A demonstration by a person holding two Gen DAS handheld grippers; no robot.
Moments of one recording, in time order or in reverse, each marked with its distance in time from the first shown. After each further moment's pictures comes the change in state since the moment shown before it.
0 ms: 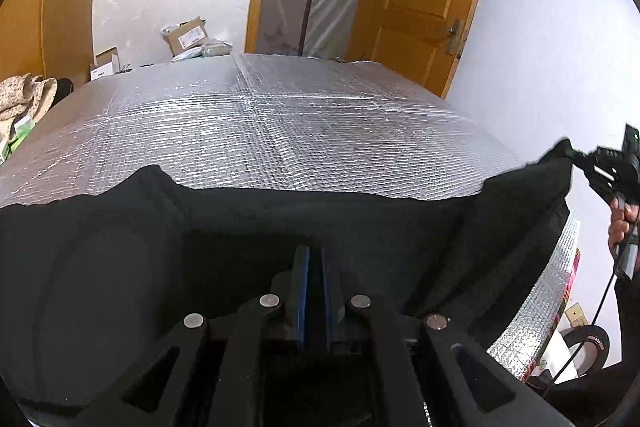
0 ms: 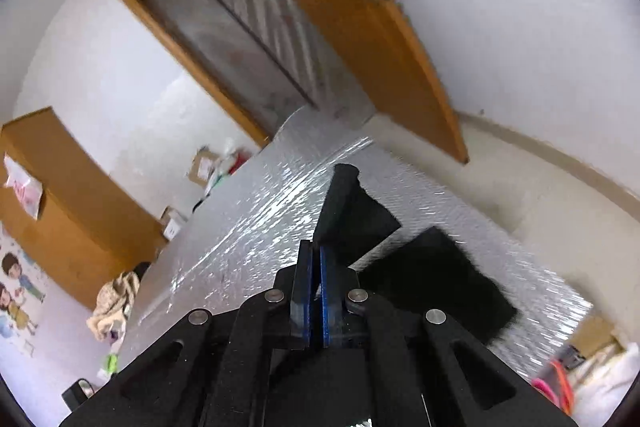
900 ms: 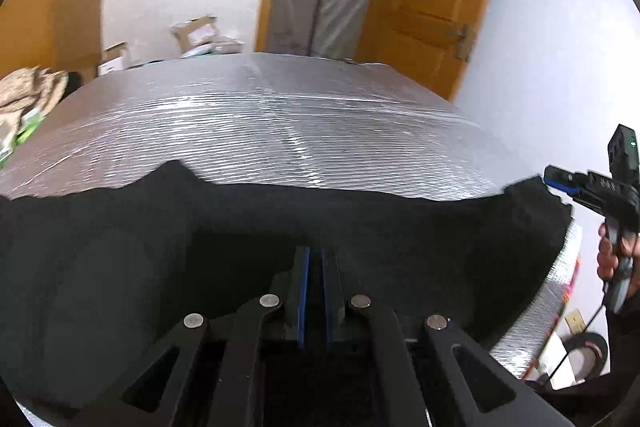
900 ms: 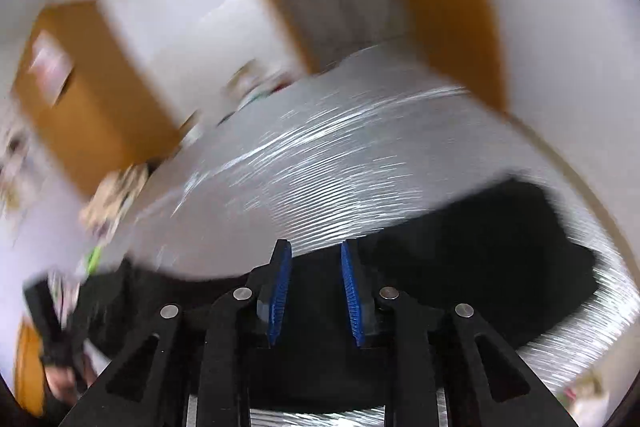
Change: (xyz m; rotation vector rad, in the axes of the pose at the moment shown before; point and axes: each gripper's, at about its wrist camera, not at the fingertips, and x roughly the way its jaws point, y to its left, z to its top) left arm -0.008 0.022 -0.001 -0.059 0.003 0.061; right arm 0.052 0.091 -0.058 -0.394 0.257 0.133
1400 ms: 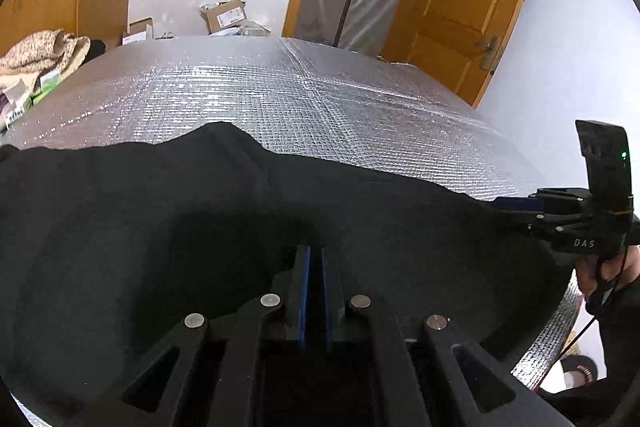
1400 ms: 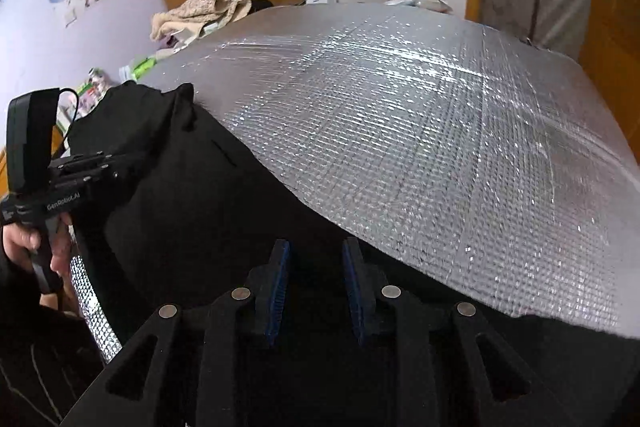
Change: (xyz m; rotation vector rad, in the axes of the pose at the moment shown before) left arm 0.007 0.029 -0.014 -0.093 0.003 -0.017; right arm 0.119 0.133 -0.029 -0.557 0.331 0.135
